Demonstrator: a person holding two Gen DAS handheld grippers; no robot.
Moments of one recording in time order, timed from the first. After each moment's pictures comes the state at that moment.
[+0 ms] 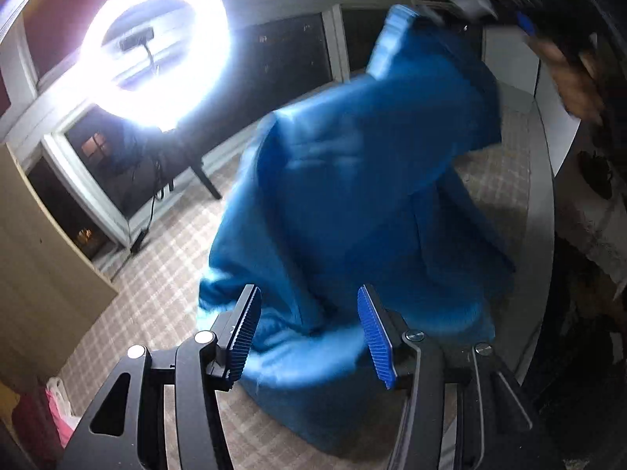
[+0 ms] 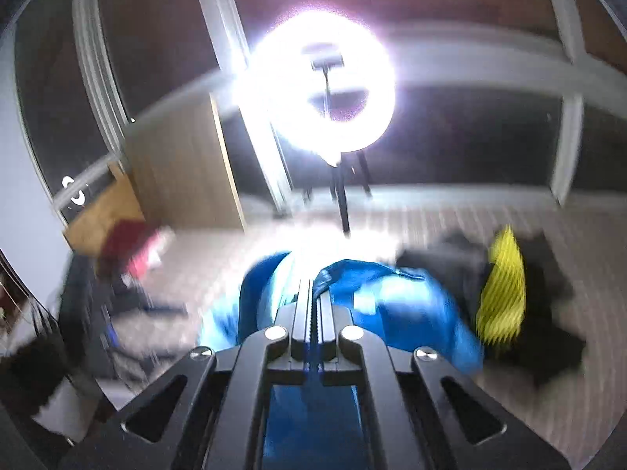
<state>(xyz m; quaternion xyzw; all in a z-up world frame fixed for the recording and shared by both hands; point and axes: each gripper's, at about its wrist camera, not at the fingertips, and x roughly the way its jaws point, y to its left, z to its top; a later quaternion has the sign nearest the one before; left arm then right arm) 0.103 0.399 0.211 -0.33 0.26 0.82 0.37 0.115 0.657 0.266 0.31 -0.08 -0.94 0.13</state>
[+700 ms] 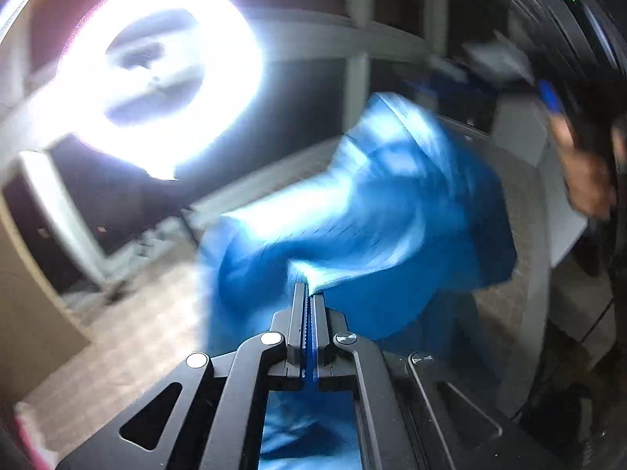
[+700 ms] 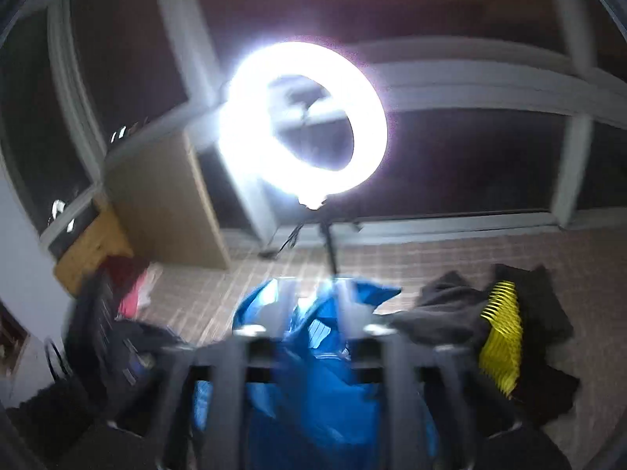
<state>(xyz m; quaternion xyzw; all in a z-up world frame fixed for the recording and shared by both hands) 0.010 0.433 0.262 -0.32 0.16 0.85 0.38 0.074 0.680 0.279 0.29 -0.11 -0.94 0.09</state>
